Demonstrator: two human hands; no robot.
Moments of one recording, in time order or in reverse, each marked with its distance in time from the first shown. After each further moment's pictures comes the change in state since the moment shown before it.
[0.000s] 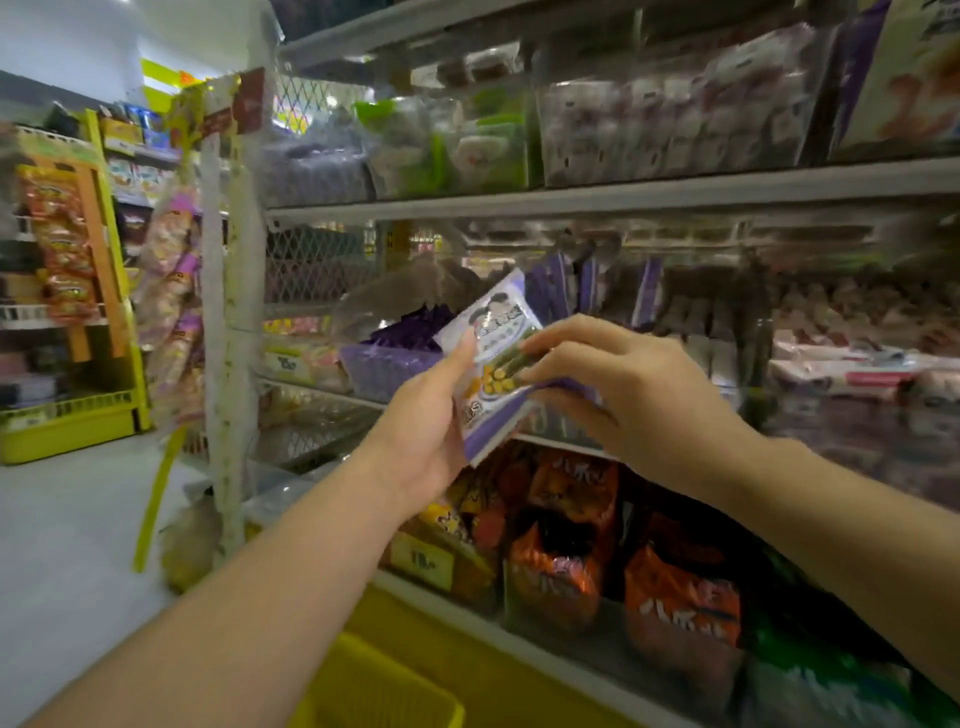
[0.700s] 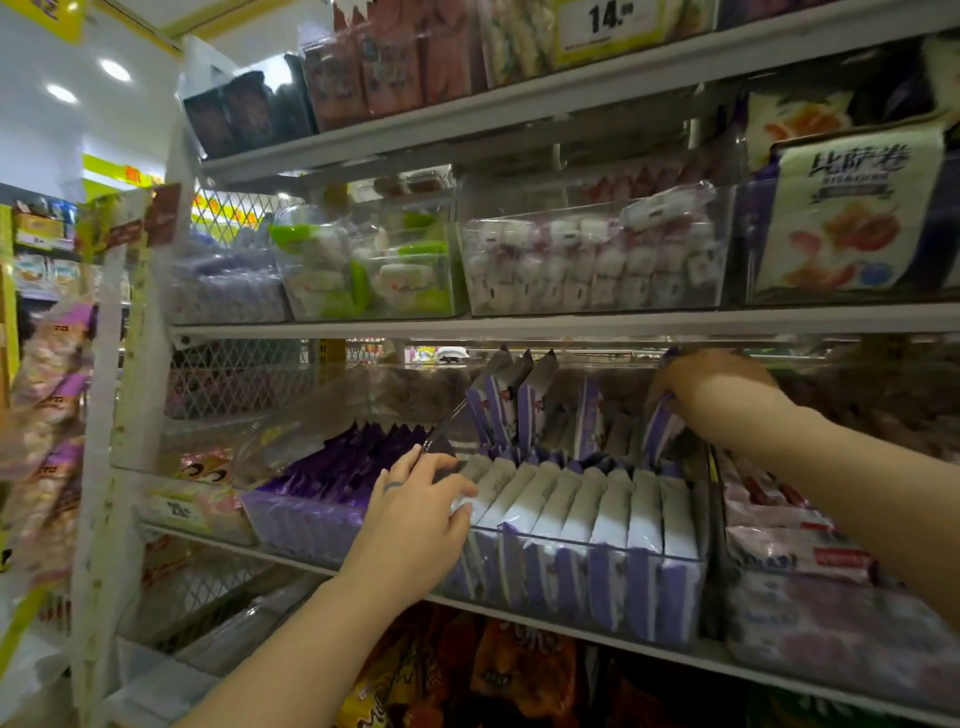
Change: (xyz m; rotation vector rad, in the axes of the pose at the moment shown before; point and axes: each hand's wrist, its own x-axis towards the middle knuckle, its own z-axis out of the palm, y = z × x) left_hand 0.115 -0.006 0.008 1.627 0.088 0.420; right_hand 0.030 0.204 -0.055 -0.696 -0.583 0.788
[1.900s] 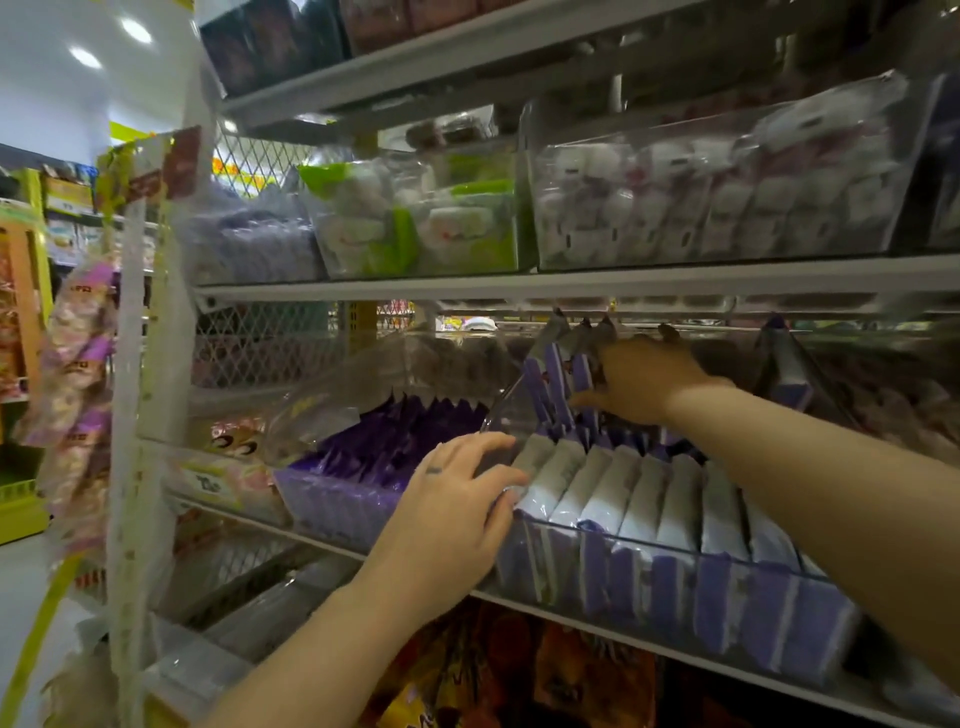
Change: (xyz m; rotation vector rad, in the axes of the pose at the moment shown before) left_hand 0.007 -0.046 0.015 -0.050 0.156 0.286; right_hand 0.081 -0.107 0.039 0.172 0.048 -0.190
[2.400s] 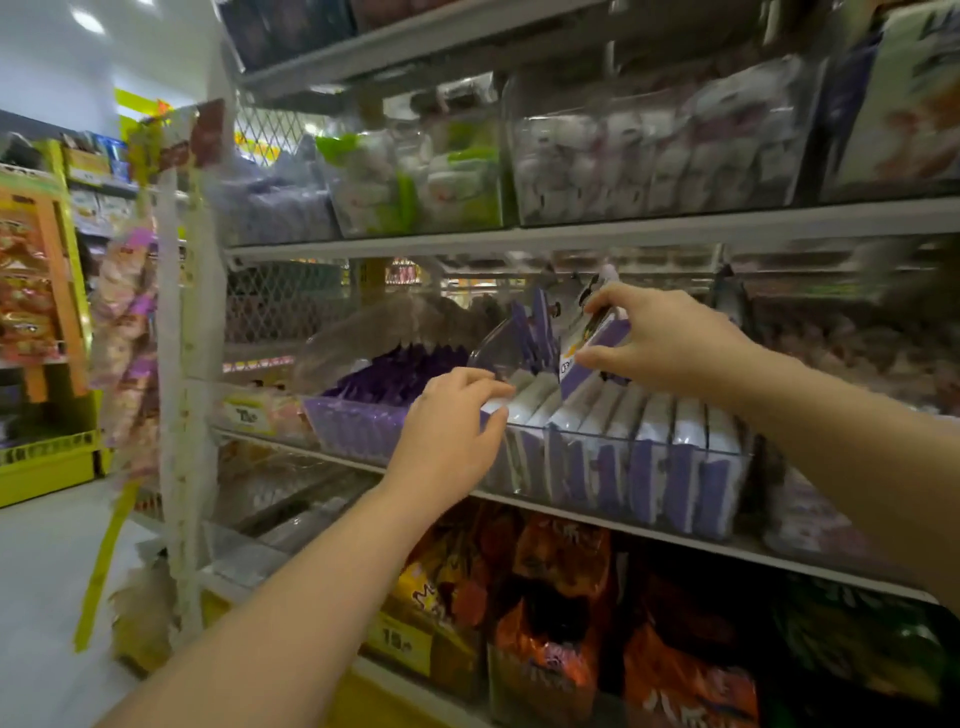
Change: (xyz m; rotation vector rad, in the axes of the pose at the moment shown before) left_hand -0.013 0.054 -0.029 -0.090 0.003 -0.259; right_hand -0.120 -0.010 -0.056 0.383 0.146 0.008
